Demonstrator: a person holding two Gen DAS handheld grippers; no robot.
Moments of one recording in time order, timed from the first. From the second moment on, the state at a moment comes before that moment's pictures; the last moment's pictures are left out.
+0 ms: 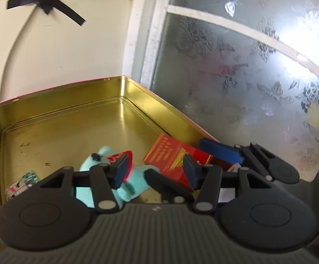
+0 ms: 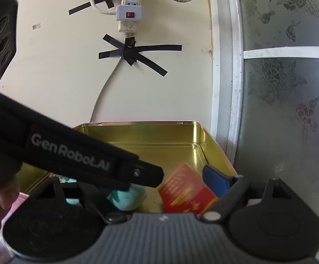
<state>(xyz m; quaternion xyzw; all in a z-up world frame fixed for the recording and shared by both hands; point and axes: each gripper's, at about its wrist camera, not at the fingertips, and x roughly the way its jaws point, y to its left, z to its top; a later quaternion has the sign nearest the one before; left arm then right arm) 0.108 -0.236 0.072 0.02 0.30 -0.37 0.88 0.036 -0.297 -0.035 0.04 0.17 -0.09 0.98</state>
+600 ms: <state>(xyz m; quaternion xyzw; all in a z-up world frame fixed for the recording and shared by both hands) 0.028 -0.101 0.082 0.02 0.26 -0.23 0.94 -0.029 -0.204 -0.017 0.07 0.13 -0.03 0.99</state>
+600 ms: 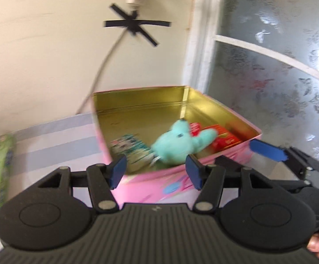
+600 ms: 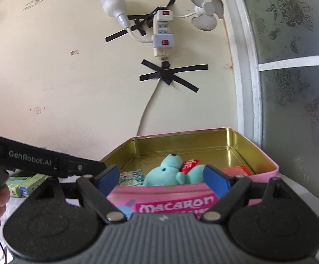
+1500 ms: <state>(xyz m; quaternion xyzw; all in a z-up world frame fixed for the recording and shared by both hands) 0.004 0.071 0.018 -0.02 0.31 -0.02 0.95 0.001 -0.041 -0.039 -0.03 0.23 0.12 0.97</state>
